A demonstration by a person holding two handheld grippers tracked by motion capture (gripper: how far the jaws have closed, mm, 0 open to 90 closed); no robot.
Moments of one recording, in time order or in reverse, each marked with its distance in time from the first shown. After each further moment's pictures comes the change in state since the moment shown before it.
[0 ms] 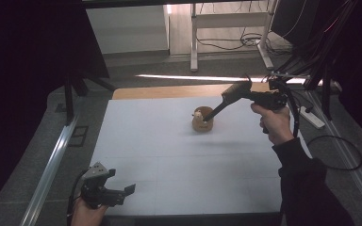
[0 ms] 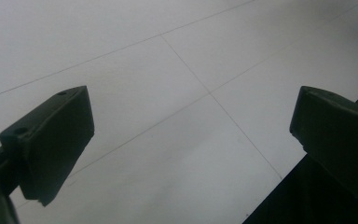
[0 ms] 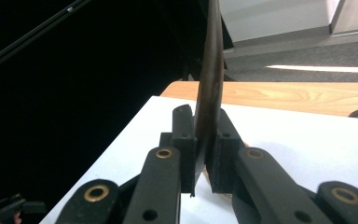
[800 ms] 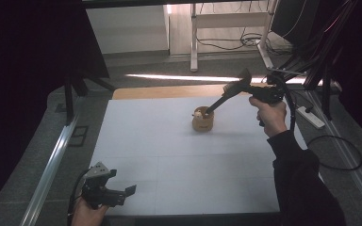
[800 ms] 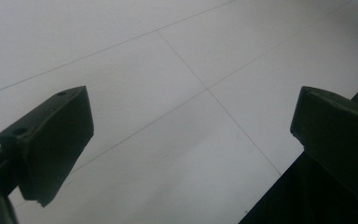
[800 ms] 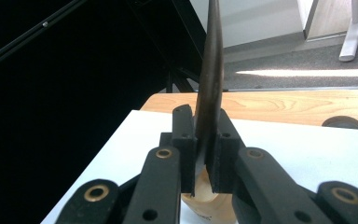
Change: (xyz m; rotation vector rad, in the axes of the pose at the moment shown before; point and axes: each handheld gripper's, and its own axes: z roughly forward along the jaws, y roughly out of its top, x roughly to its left) left arm 0.000 0.001 0.002 0.016 -0.010 0.006; right arm -0.020 0.009 0.019 -0.034 -0.068 0.036
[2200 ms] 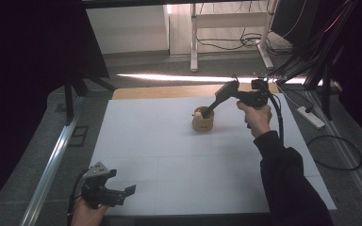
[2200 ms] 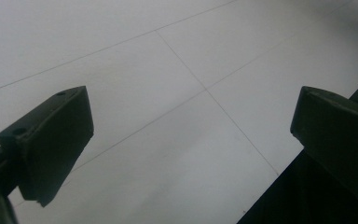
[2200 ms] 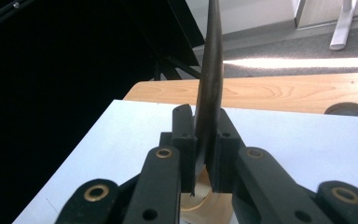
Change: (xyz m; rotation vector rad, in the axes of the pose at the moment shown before) left arm 0.002 0.000 0.000 -0.002 -0.012 -0.006; right arm -0.010 -0.023 0.045 0.041 -0.047 -0.009
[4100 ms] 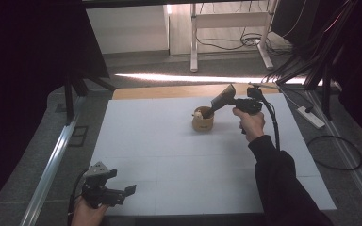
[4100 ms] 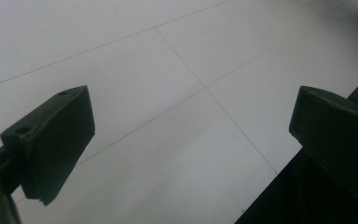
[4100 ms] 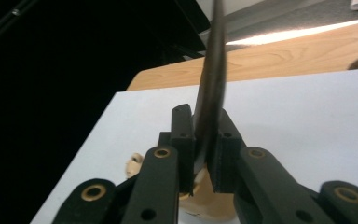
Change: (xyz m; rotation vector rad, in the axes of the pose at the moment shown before) left arm 0.001 0.001 0.001 0.010 -0.009 -0.012; right arm -0.027 -0.028 0.025 0.045 0.030 0.124
